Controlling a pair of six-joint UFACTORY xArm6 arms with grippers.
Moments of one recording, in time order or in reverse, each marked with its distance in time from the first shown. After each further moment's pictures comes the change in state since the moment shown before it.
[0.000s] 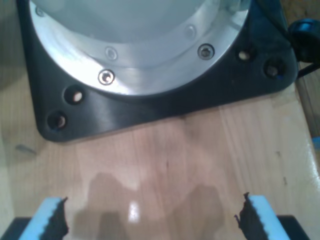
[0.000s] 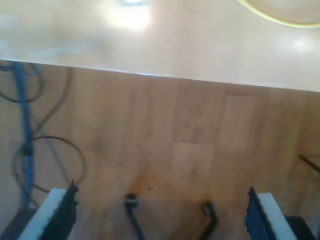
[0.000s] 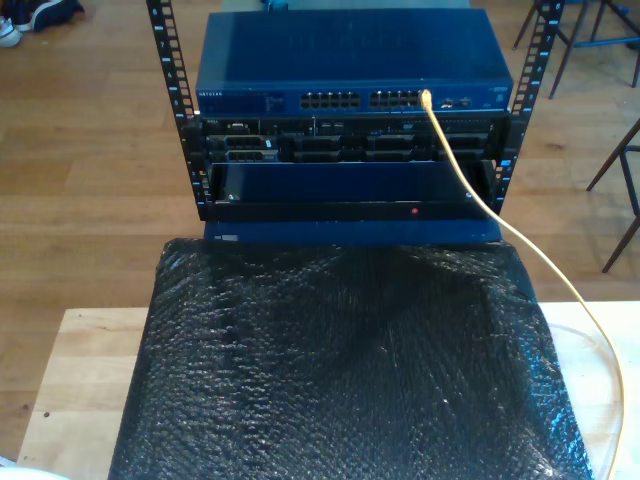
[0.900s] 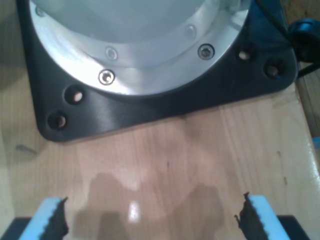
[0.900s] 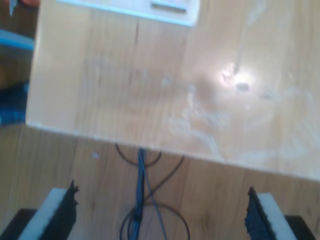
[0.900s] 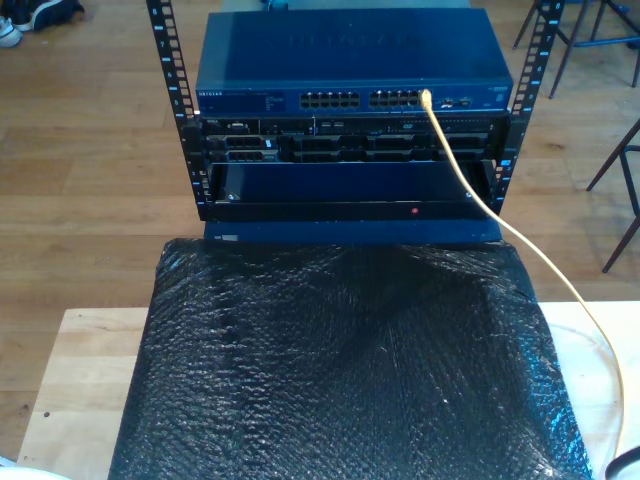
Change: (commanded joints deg) left arm 0.0 0.0 0.0 0.1 0.0 0.0; right arm -12.6 -0.4 13.3 -13.4 1.5 -8.7
